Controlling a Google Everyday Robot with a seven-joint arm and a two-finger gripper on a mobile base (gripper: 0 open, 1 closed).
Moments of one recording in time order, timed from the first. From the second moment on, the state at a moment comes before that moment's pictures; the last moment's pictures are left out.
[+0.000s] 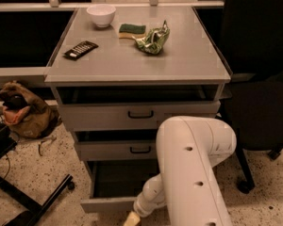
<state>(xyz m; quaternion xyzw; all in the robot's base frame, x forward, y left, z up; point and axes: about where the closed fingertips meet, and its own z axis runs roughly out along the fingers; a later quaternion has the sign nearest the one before) 0.449 0.034 0.204 -0.48 0.85 0.19 0.11</state>
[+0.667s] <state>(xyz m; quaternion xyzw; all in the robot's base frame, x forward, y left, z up) 0.397 0.035 0.220 -0.49 0.85 0.18 0.07</state>
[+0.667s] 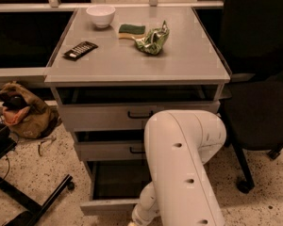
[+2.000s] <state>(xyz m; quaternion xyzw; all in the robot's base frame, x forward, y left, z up) 0.430 0.019 0.198 -0.45 0.85 0.15 0.20</state>
